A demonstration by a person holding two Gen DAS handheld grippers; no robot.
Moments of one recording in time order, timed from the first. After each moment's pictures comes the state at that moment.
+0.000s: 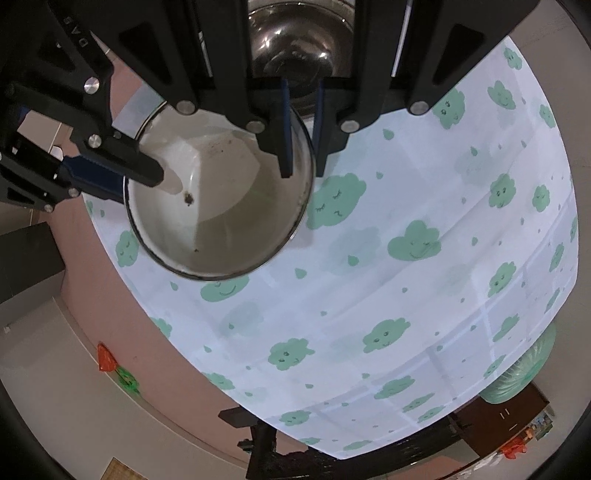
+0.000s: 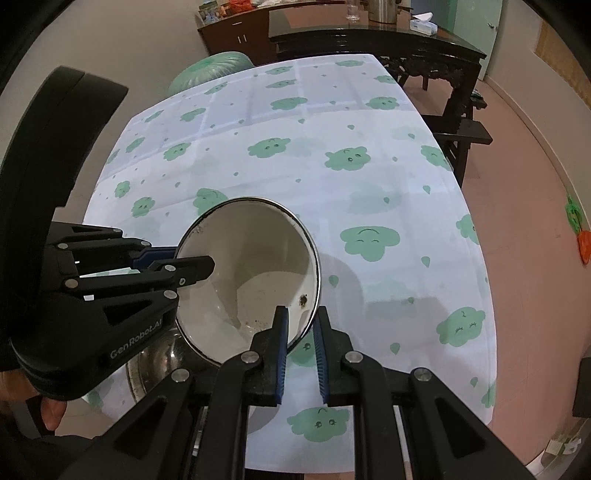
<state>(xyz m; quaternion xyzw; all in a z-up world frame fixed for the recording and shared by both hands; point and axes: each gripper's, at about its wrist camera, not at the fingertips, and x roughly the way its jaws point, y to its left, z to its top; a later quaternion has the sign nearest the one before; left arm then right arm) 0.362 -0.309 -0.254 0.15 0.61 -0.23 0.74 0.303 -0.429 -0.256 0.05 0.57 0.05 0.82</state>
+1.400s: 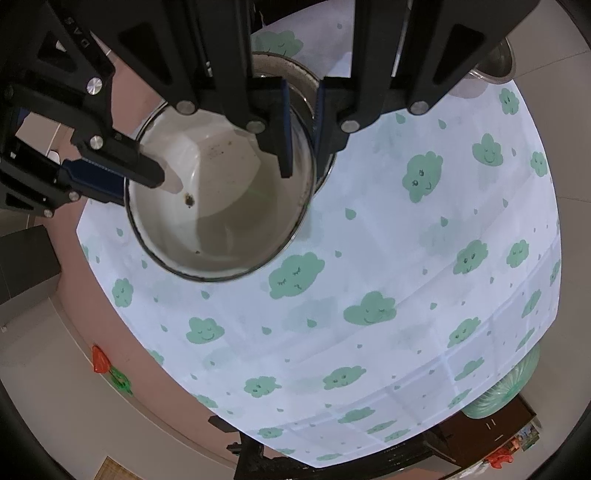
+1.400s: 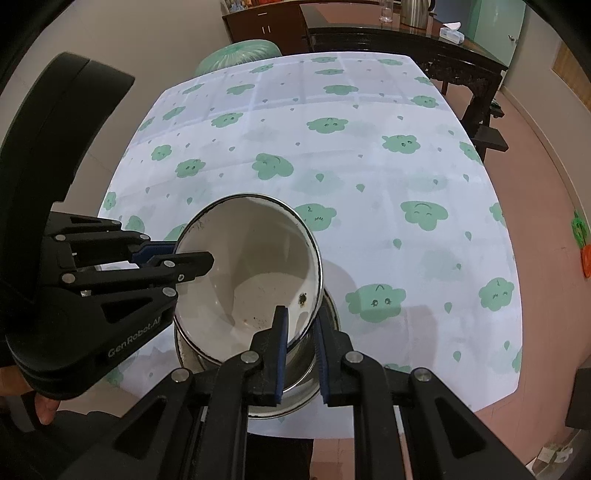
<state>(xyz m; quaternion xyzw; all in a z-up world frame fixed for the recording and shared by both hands) 0.312 -0.235 -0.249 0.15 0.62 -0.21 0.74 0.255 -0.354 -0.251 0.03 0.58 0.08 0.81</state>
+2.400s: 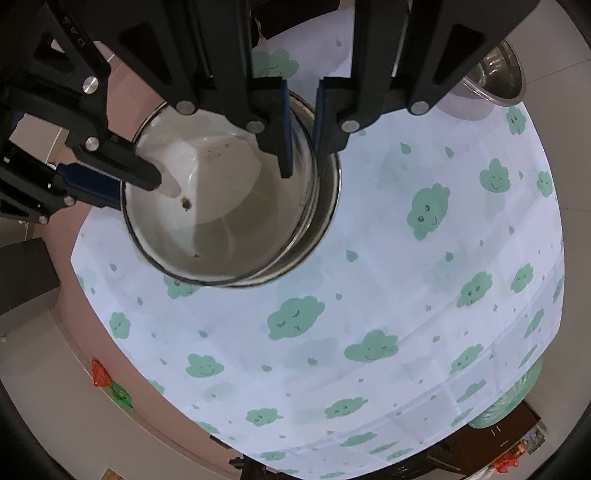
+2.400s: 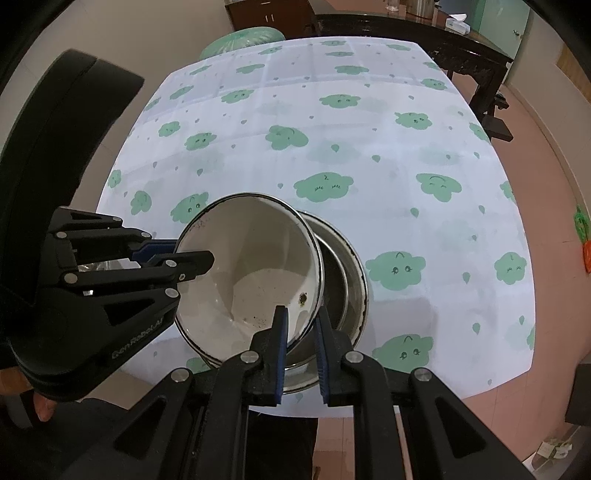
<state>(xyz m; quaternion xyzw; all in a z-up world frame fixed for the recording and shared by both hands) 0.287 -0.219 -0.271 0.16 0.64 -0.21 0.72 0.231 -0.334 -0.266 0.02 0.60 0.08 0.80</state>
